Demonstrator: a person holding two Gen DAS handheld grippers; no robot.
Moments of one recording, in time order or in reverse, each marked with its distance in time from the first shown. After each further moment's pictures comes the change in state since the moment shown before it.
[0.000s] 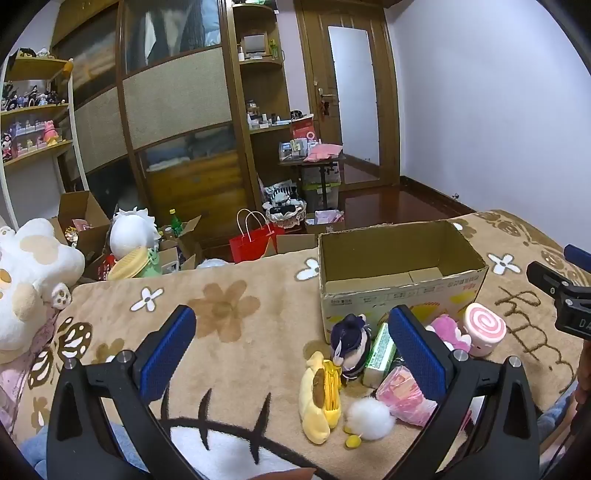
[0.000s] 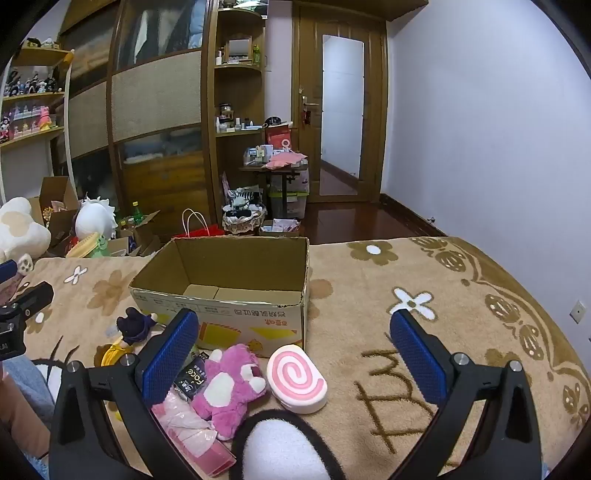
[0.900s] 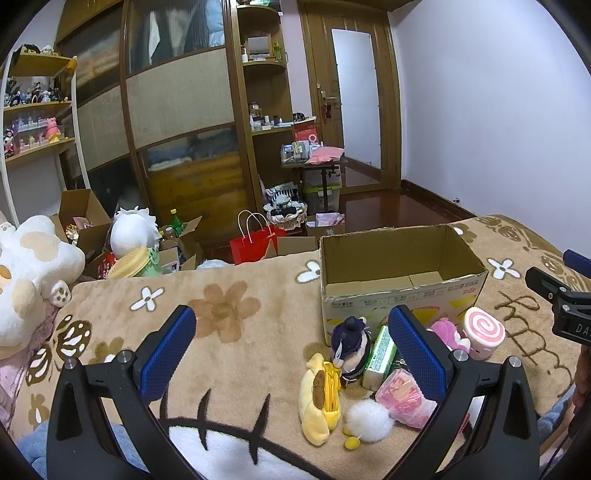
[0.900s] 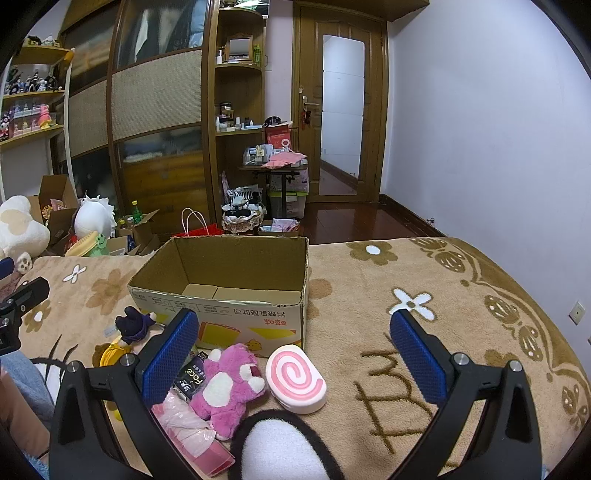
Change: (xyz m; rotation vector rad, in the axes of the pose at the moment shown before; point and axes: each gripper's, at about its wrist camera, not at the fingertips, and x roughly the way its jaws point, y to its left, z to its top) left arm 0.000 -0.001 0.000 -0.018 -0.003 0.003; right arm 0.000 0.000 0.000 -0.004 0.000 -0.002
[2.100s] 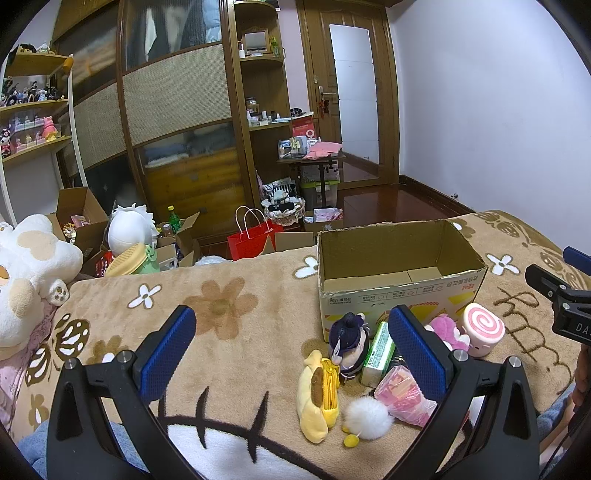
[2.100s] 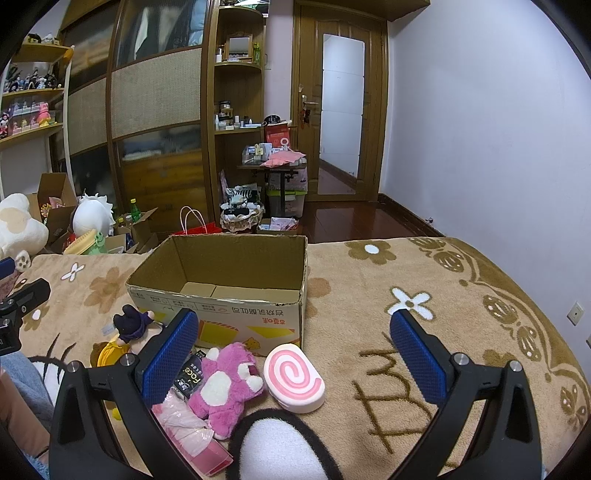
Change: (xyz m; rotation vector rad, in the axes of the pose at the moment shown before) left arm 0.002 0.001 -0.001 0.004 0.012 -0.006; right arm 0.001 -0.001 0.000 -0.003 0.002 -0.001
